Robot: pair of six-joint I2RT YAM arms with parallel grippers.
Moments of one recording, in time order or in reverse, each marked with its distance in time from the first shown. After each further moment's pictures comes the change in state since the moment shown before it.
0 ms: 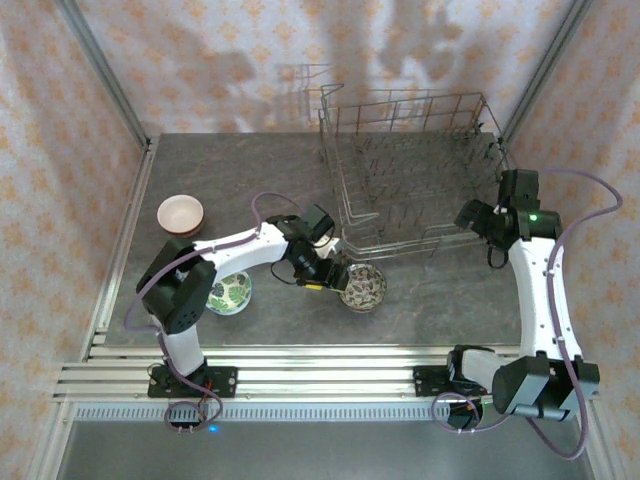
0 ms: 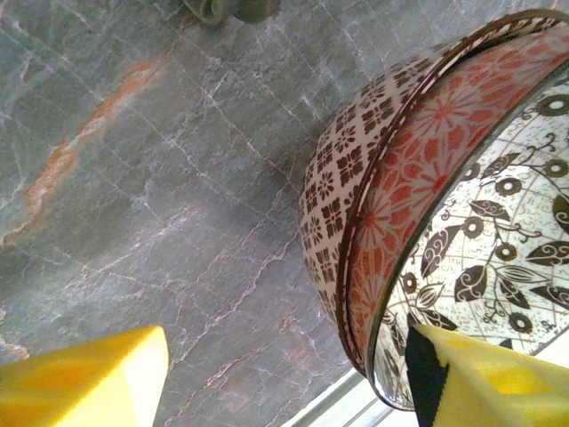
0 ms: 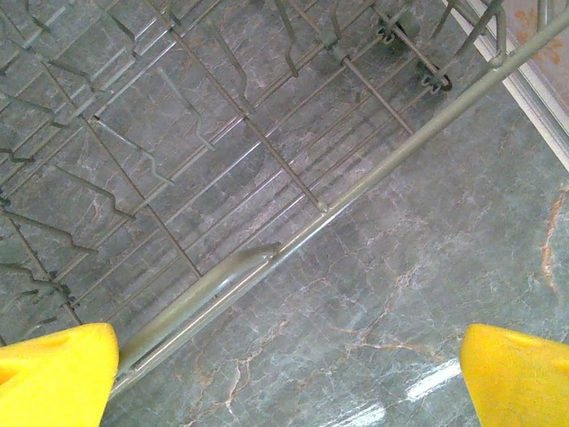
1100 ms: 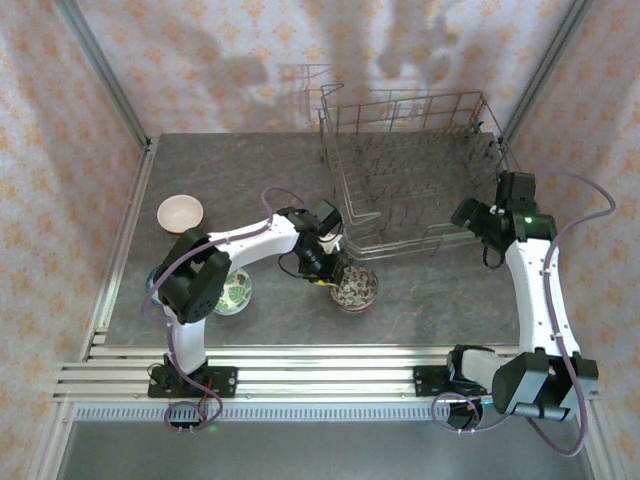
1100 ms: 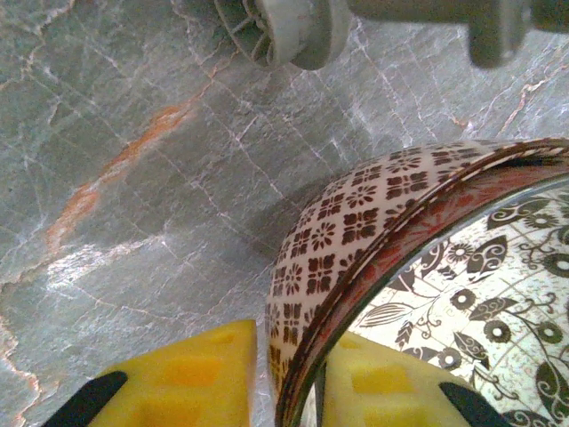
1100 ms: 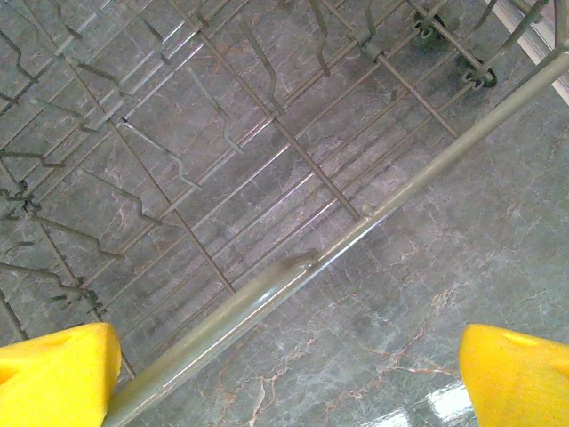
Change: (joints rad) left arm 0.000 0.106 0.130 -0.094 -0.027 -0.026; right arm 0.000 0.004 -0.059 0.095 -0.051 0.017
